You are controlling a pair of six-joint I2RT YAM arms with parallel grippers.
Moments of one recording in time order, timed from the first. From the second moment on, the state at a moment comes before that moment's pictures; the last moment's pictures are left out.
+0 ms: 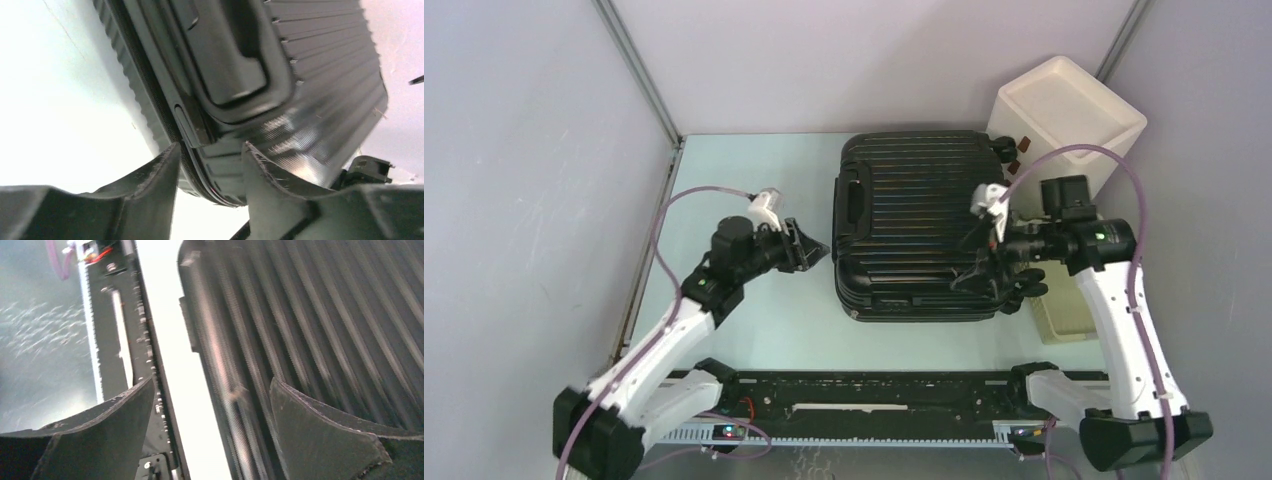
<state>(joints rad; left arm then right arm) -0.44 1.00 0.68 -0.09 0.33 -0.57 0.04 1.05 1.28 -1.18 -1.01 -0.75</state>
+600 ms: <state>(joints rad) -0.44 0.44 0.25 0.05 0.35 -0.70 0.44 1.23 1.43 -1.29 -0.91 -0.87</state>
